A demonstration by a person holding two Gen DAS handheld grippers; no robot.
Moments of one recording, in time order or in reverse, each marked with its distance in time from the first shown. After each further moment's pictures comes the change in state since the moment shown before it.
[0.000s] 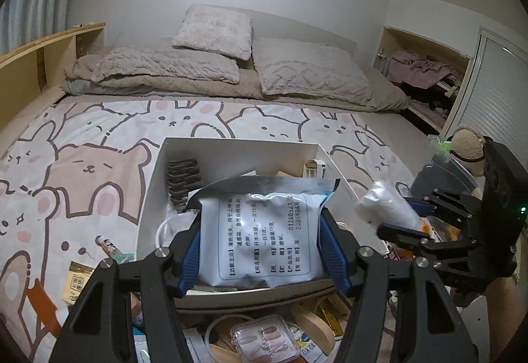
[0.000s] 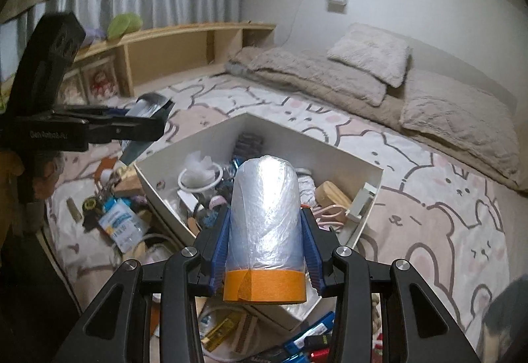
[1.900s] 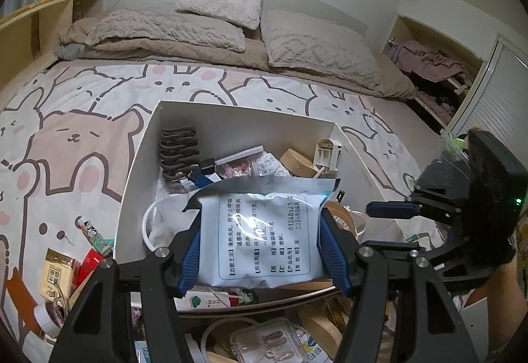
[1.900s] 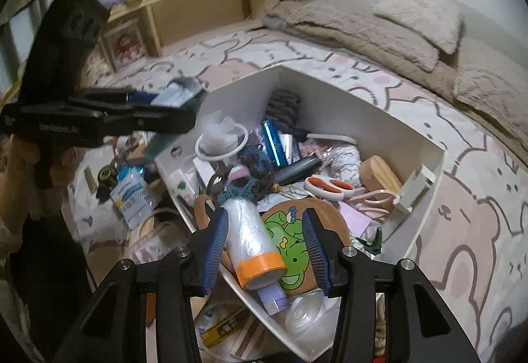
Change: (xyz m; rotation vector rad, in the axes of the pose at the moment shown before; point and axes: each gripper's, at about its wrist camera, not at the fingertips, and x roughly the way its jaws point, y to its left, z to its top) left arm 0.046 0.023 -0.004 -0.069 0.121 -0.027; right arm 0.048 -0.013 0.007 0.005 0.164 0.191
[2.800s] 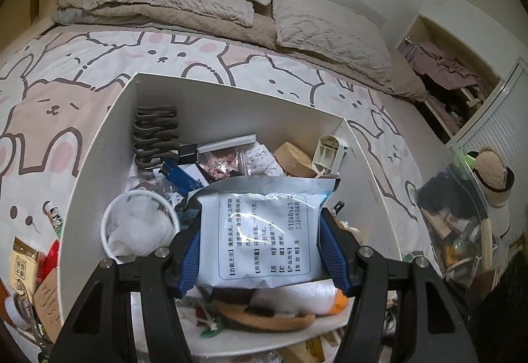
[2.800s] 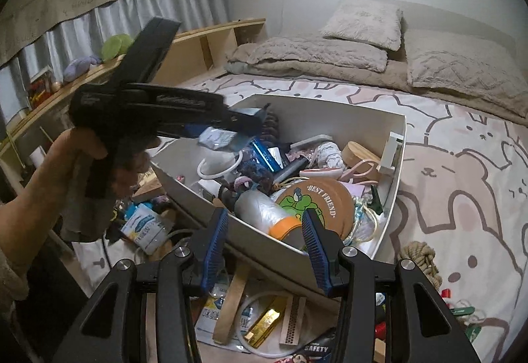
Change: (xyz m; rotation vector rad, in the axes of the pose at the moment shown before) left arm 0.054 -0.010 0.021 -0.118 0.103 -0.016; right arm -0.032 0.024 -0.054 0.206 -0.223 -0.085
